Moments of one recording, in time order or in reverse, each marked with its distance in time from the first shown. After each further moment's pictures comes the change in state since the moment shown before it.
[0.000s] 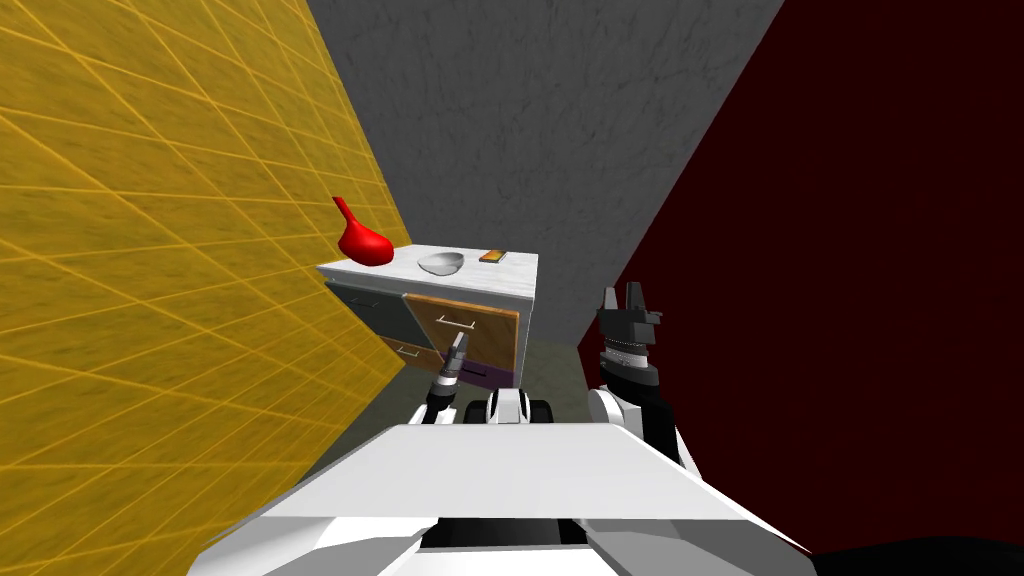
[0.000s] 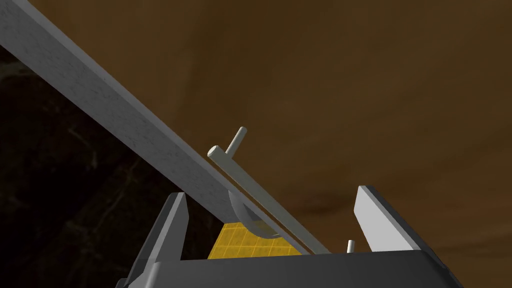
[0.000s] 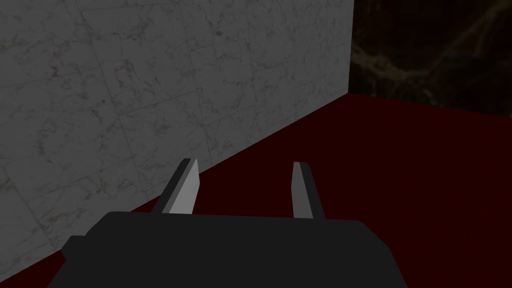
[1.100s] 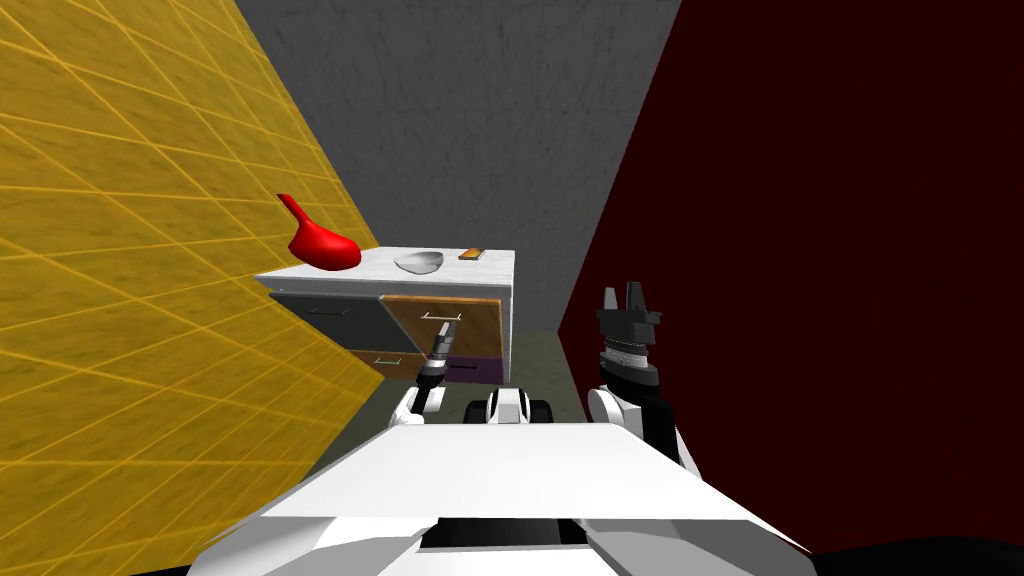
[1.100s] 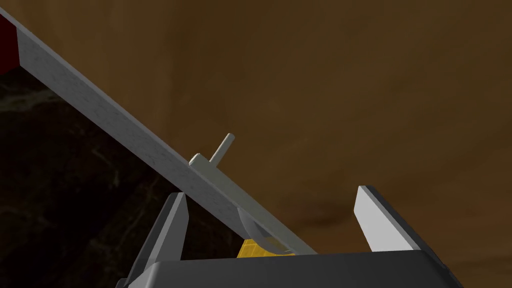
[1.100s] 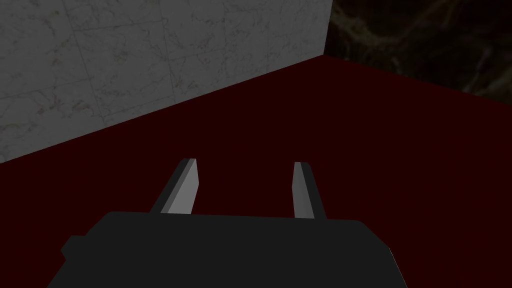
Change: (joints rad) left arm -0.222 0.004 0.317 0.191 -0.144 -0.018 0.035; right arm 0.000 0.000 0.000 0.000 0.000 0.000 0.000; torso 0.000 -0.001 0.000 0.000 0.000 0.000
